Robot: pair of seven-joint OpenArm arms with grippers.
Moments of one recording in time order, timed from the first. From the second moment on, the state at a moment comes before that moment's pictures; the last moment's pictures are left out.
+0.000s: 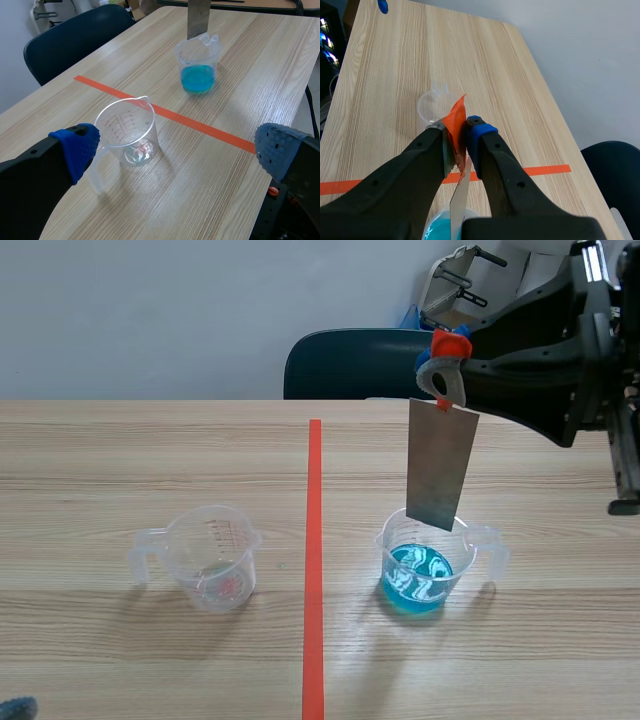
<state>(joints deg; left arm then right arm) 63.2 -47.6 -16.1 105.9 -2.5 -29.0 -48.2 5.8 63.2 -23.0 108.2 25.2 45.4 19.3</state>
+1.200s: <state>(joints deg) 63.2 -47.6 -16.1 105.9 -2.5 -28.3 -48.2 33.5 43.1 -46.9 106.6 25.5 45.4 9.1</state>
